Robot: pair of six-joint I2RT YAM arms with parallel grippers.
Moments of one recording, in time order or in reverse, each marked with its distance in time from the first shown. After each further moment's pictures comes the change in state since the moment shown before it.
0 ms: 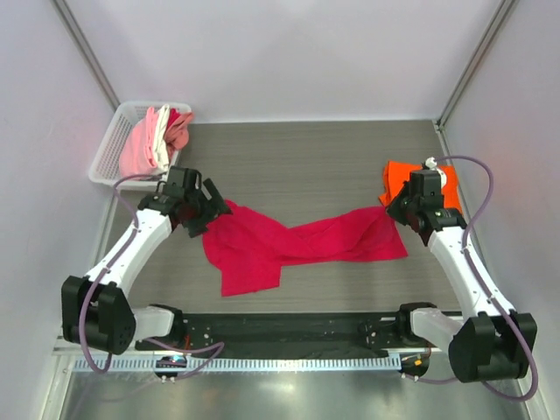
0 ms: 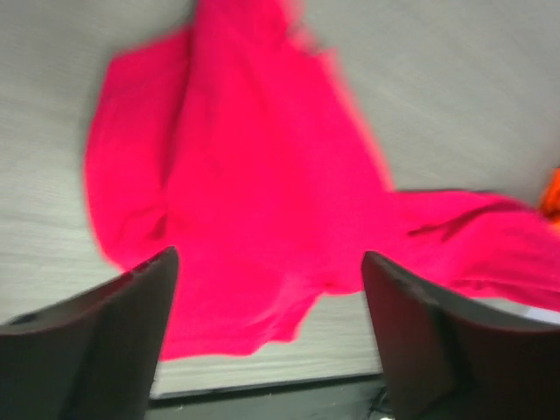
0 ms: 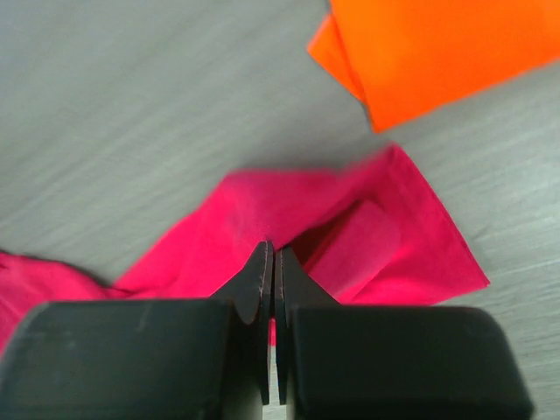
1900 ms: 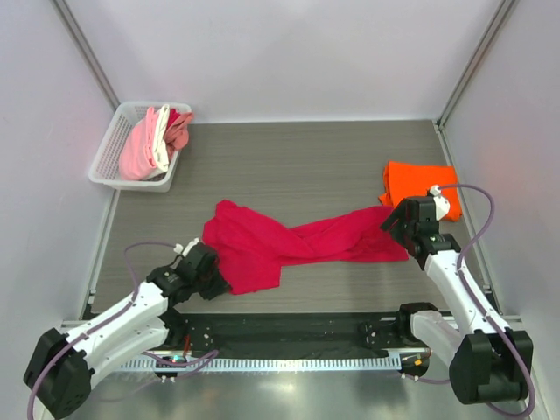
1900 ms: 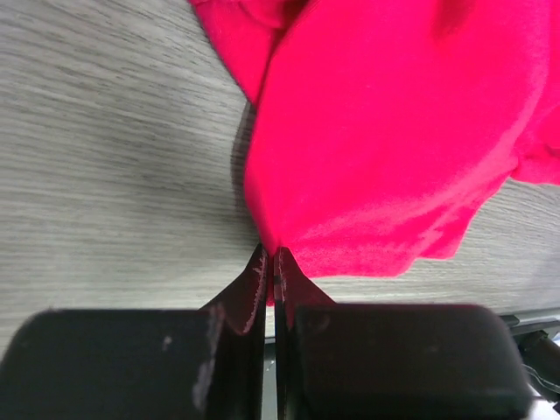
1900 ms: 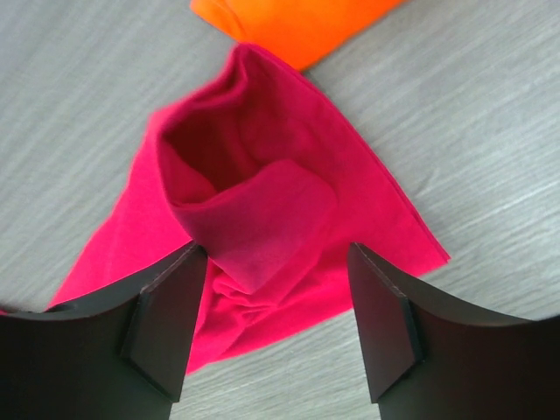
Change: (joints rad) left arm -0.412 -0.476 -0.708 0.117 -0.126 -0.336; right arm -0.002 -0.113 -0.284 0.088 0.126 0.096
